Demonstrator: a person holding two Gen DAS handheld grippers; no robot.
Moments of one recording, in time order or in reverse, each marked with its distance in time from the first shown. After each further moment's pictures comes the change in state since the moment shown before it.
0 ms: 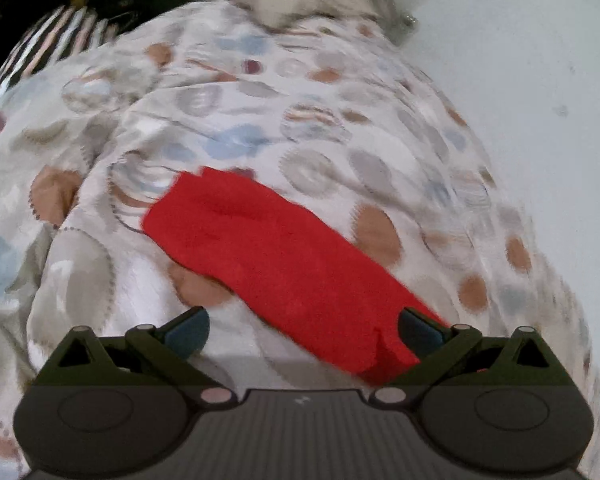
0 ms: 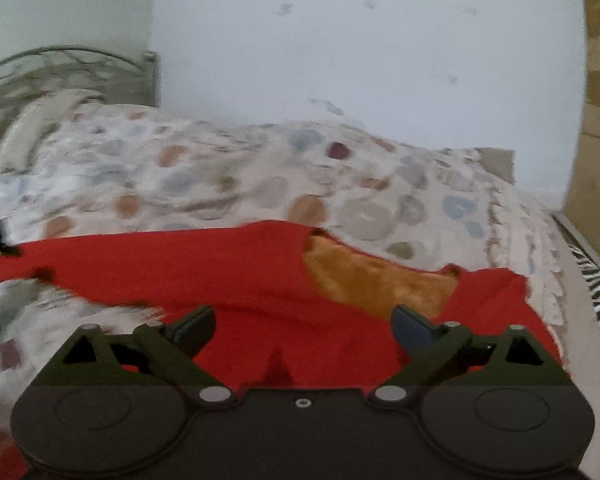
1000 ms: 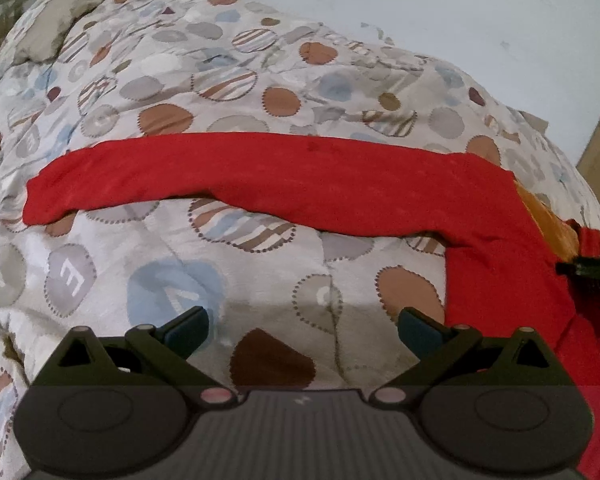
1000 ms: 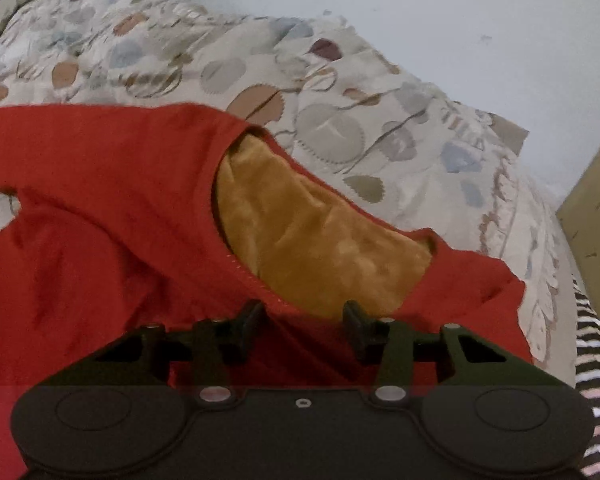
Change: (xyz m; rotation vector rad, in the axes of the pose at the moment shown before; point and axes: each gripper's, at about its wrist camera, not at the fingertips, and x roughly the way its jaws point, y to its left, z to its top) left arm -0.081 -0.097 -0.123 0.740 0.267 -0.125; right arm 0.127 -0.061 0.002 -0.220 0.291 -0.123
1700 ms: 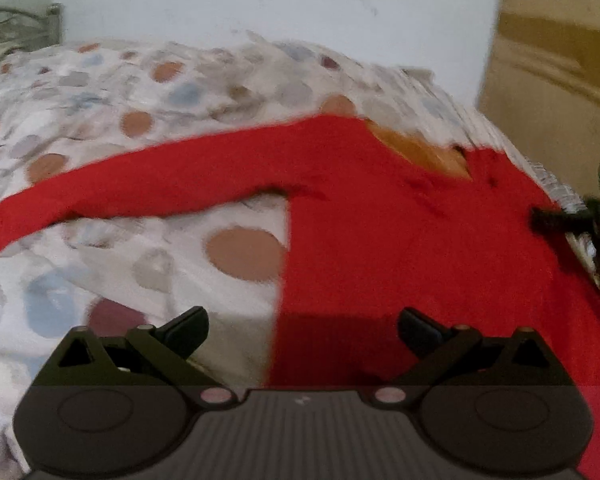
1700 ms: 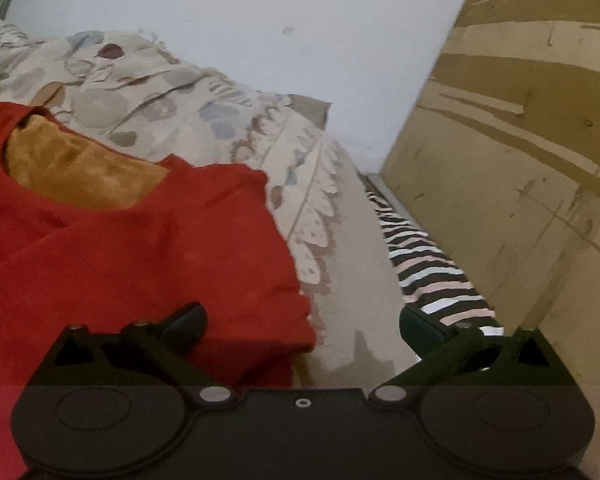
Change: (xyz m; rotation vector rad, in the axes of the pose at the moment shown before) left arm -0.032 -0.075 -0.047 0.264 -0.044 -0.174; right arm -0.049 -0.063 -0.098 0.233 -0.087 -0.536
